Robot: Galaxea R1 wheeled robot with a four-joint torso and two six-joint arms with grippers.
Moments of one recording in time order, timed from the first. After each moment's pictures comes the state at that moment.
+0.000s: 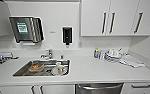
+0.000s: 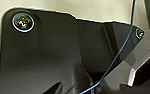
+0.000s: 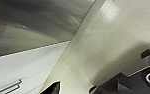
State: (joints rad) left arm 1.65 2.99 -2.73 0.96 -0.27 -0.94; right arm -1.05 2.09 -1.54 0.29 -0.15 0.66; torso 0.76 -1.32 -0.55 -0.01
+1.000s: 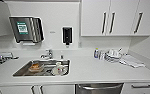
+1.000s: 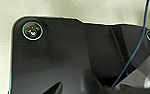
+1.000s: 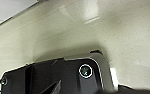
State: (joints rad) left arm 1.62 3.02 -2.80 0.96 -0.22 -0.94; right arm -1.38 2.45 -2.06 -0.40 -0.08 0.63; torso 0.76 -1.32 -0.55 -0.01
